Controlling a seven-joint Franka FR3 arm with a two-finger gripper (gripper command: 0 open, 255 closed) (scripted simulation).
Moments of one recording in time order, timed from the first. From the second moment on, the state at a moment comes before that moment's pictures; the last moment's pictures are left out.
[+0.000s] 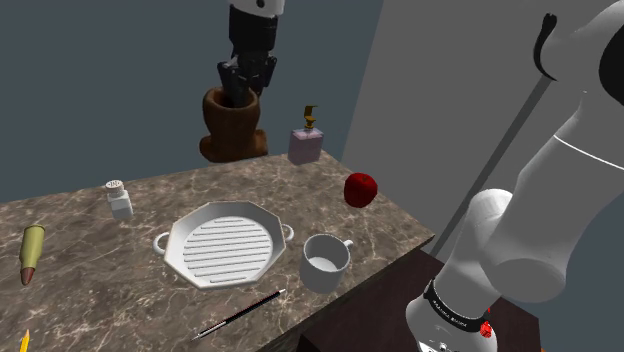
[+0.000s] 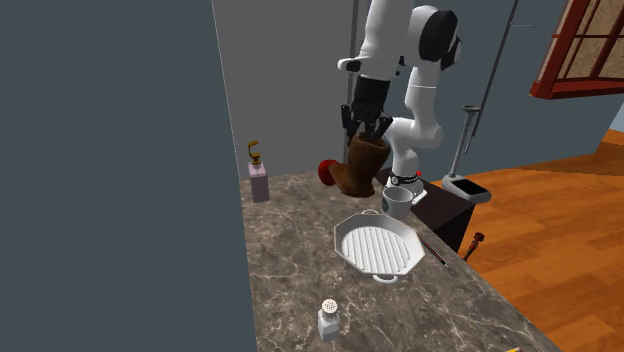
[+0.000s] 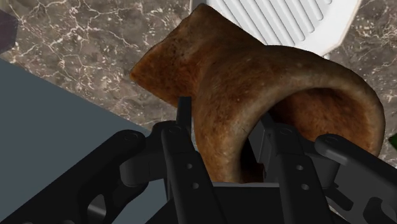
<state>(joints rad) 0.28 -0.10 0.13 -1.75 -0.09 1.75 0.21</state>
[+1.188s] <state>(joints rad) 0.48 0.04 0.38 -1.56 -0.16 1.65 0.65</state>
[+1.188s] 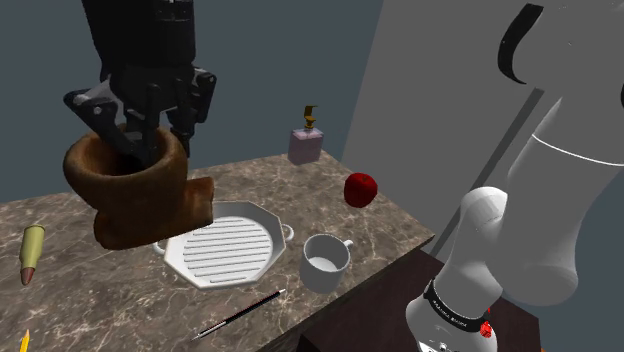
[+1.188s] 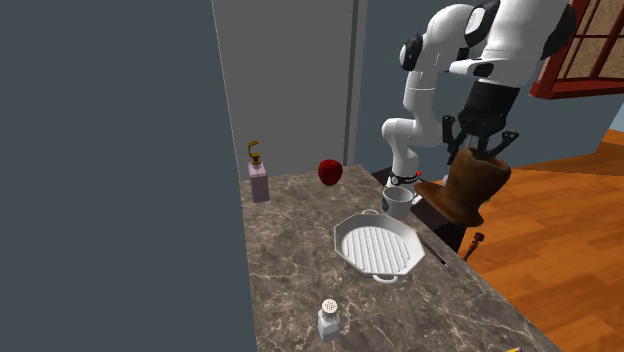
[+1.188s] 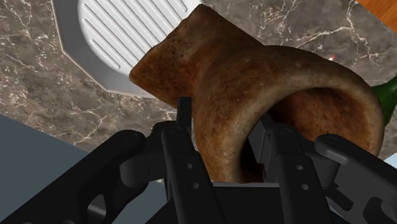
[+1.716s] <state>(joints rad) 0.57 0.15 0.44 -1.46 -0.21 1.62 0.81</state>
